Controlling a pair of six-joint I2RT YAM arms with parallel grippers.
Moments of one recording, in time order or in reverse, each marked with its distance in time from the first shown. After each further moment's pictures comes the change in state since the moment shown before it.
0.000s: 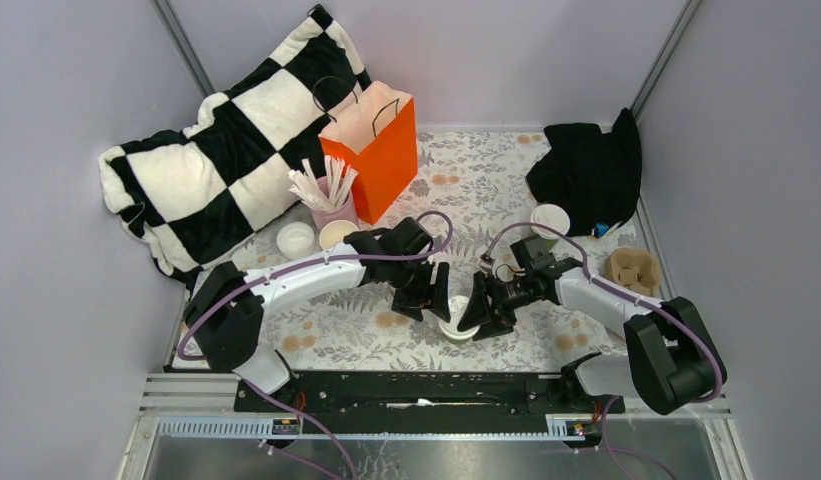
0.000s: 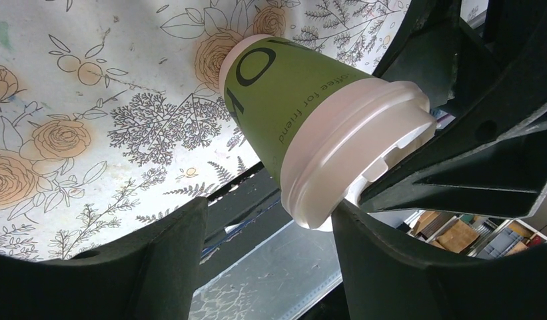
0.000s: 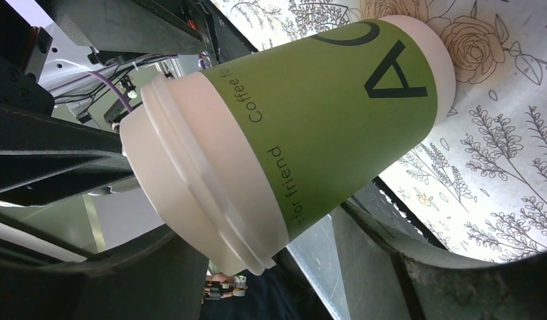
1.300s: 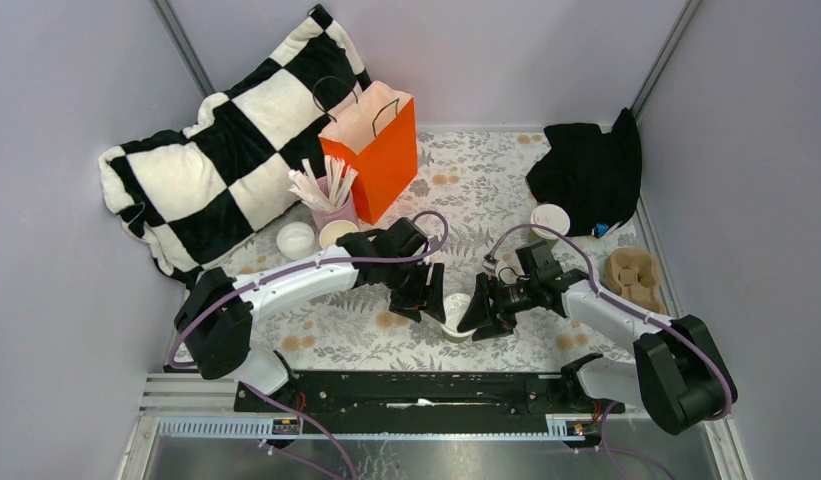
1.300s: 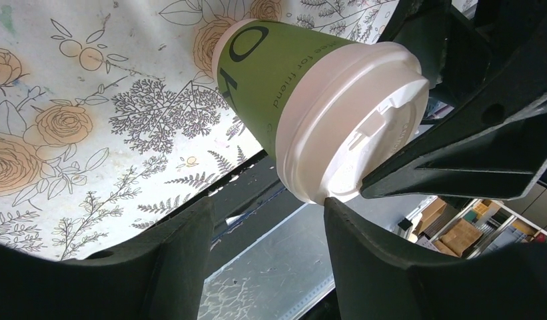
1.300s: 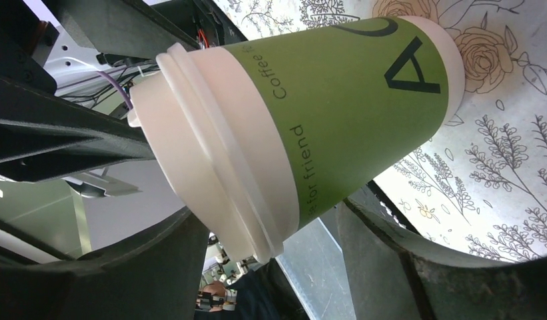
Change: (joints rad) left arm -0.001 -0.051 -0.017 -0.018 0.002 0.010; right arm 0.003 -0.101 -0.085 0.128 0.000 0.066
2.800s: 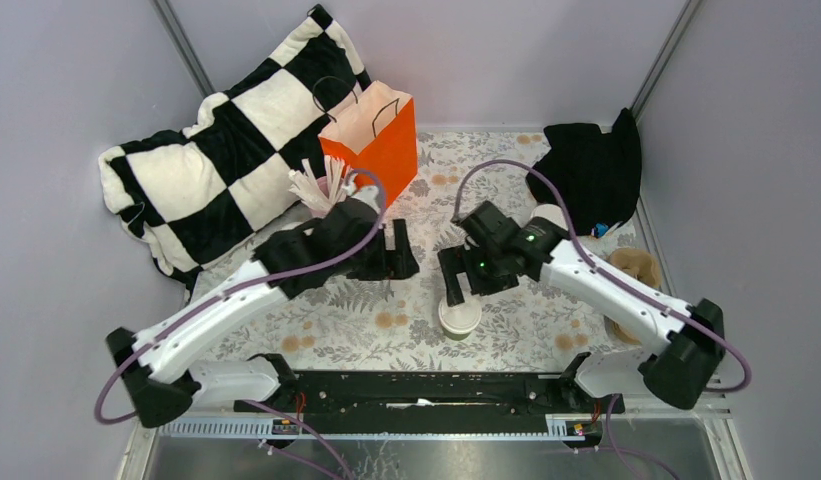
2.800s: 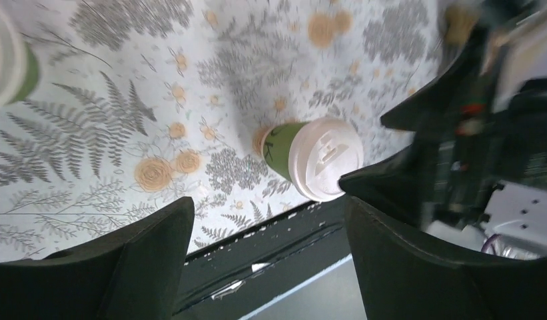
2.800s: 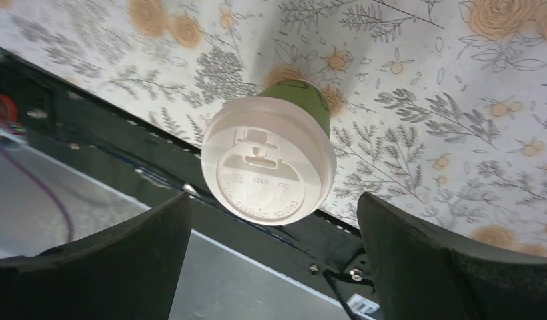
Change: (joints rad) left arm -0.002 -0.301 0.154 -0.195 -0.441 -0.013; right arm 0.346 0.082 0.676 -0.626 0.833 -0.116
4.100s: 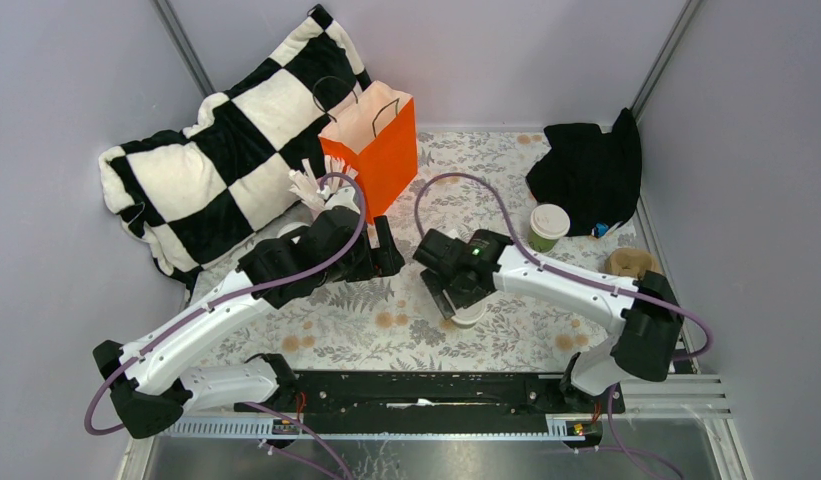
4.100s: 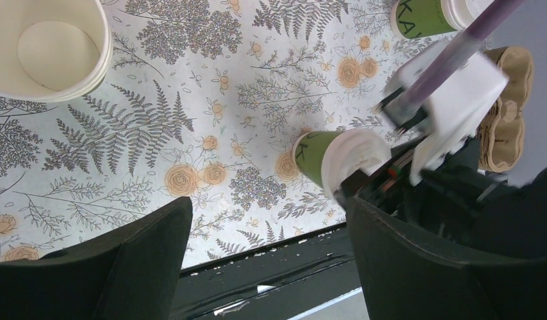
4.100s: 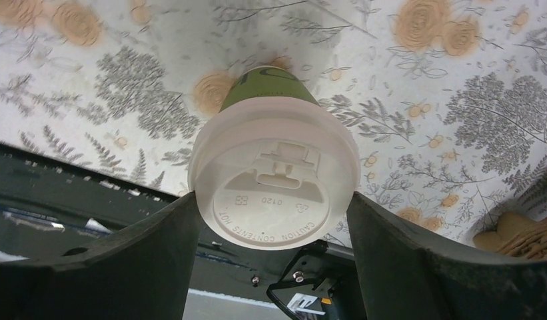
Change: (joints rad) left arm 0.000 -0.135 -0.042 -0.034 -0.206 -0.100; right arm 0.281 0.246 0.129 -0.133 0.409 0.004
